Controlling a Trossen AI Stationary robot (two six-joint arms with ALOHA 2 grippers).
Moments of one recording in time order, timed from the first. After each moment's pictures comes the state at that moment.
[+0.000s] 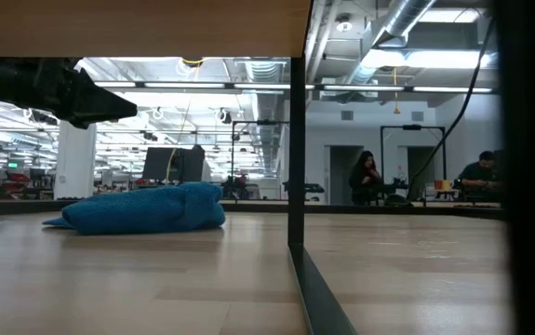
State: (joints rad) left arm 0.05 0.18 0.01 0.07 -0.34 -0.02; right arm 0.32 2.16 2.36 -1.13 -0.18 0.12
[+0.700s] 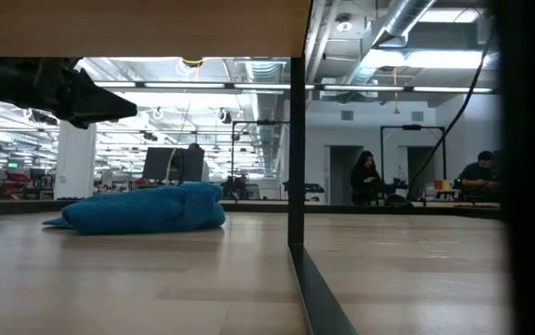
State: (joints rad) left arm 0.05 0.18 0.01 0.07 -0.34 -0.02; right arm 0.32 2.03 2.36 -1.06 -0.18 0.03
